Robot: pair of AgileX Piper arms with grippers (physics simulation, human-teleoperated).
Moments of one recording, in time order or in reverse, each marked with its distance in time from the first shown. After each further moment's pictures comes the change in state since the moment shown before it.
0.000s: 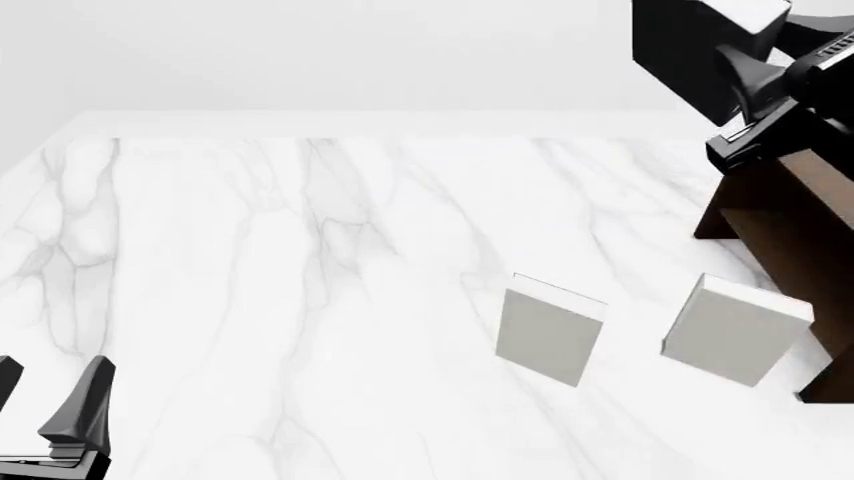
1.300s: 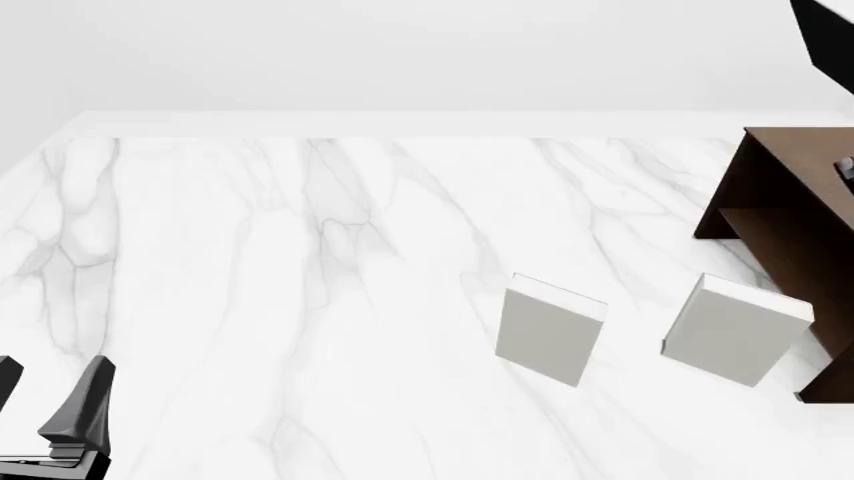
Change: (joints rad) left arm 0.000 0.000 0.000 0.000 0.000; right arm -0.342 -0.089 0.057 0.018 -0.255
